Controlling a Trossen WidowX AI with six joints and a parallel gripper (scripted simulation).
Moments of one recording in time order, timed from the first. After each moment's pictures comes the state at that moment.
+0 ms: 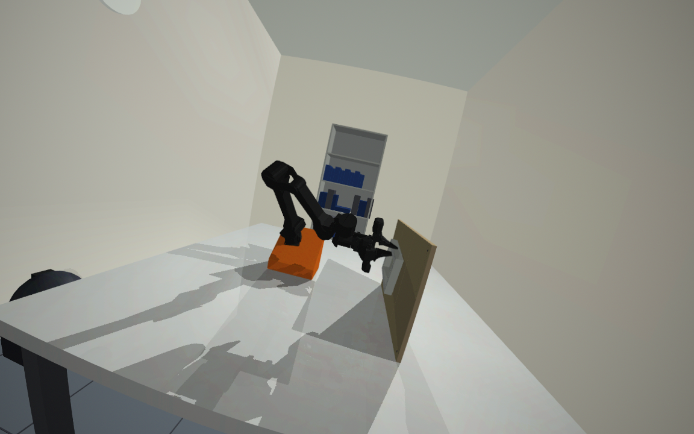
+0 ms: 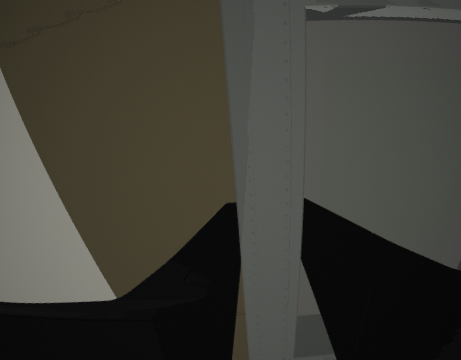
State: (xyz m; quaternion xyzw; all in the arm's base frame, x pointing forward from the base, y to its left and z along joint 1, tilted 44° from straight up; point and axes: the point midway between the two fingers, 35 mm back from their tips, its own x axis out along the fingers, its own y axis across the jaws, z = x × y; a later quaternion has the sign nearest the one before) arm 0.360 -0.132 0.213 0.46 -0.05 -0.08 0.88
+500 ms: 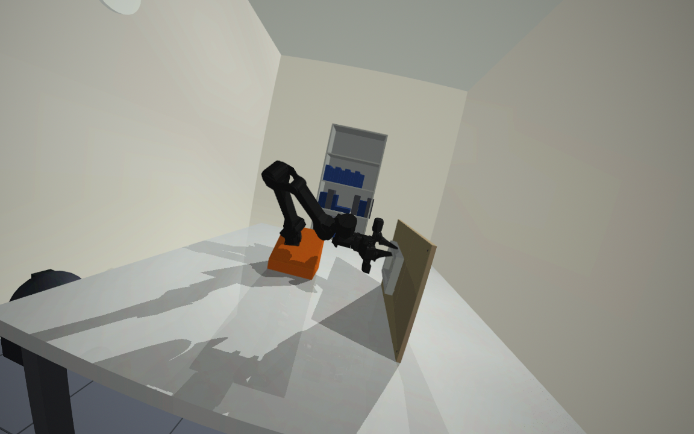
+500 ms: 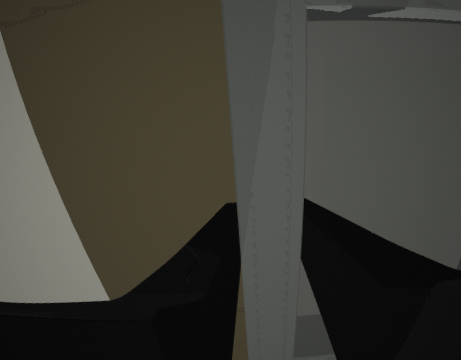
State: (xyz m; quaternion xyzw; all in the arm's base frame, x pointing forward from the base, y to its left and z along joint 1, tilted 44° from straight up) arm 0.360 -0.132 0.212 0.42 -0.04 -0.08 0.90
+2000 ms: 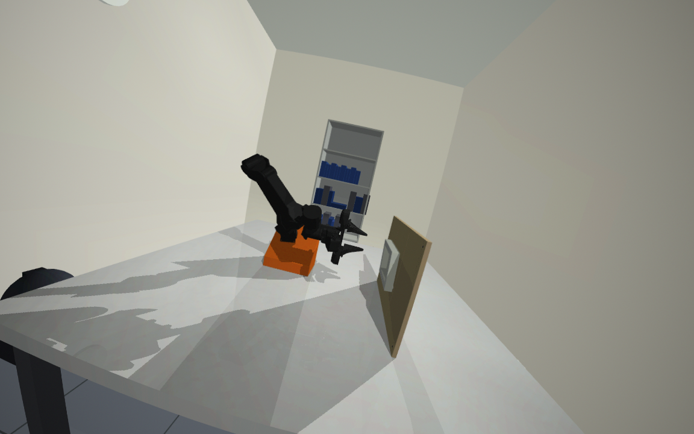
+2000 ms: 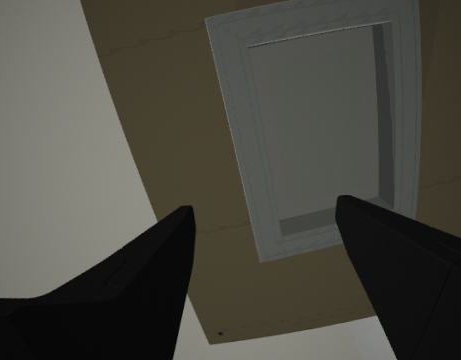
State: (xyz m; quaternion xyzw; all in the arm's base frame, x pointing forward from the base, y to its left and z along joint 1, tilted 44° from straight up) arm 0.266 -0.120 0.209 0.45 -0.05 -0.08 0.89
